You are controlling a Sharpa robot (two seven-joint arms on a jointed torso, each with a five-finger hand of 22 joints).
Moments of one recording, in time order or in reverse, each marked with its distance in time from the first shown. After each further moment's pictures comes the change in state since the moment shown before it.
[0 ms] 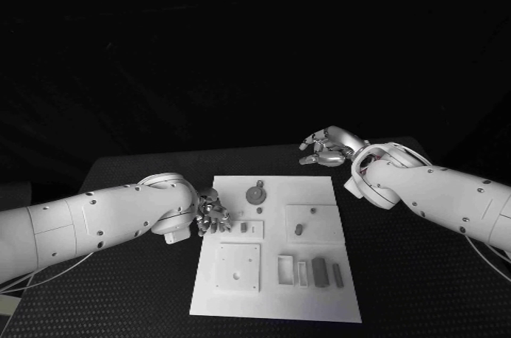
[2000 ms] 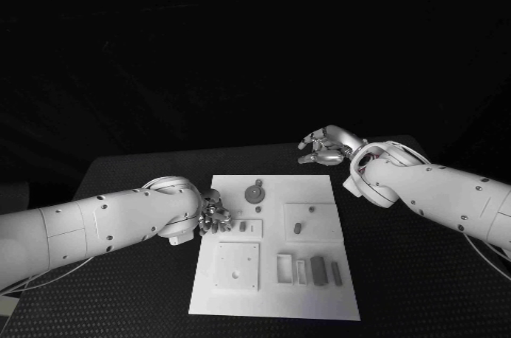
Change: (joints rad) left arm -0.011 0.041 -0.020 -0.027 -0.056 -0.038 -0.019; left_hand 0.000 0.000 -0.005 -0.003 -0.001 -0.002 0.001 0.007 0.044 0.009 -0.002 0.000 0.000 0.009 -0.002 0.000 -0.005 0.000 0.000 0.003 0.008 0.000; right arm 0.000 -0.003 0.000 0.004 0.001 0.005 -0.001; right_hand -0.004 0.004 0.000 0.000 0.000 -0.004 -0.002 0.000 -0.001 0.000 0.000 0.004 -0.003 0.000 0.000 0.000 -0.001 0.000 0.000 0.000 0.000 0.000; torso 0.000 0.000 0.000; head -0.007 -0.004
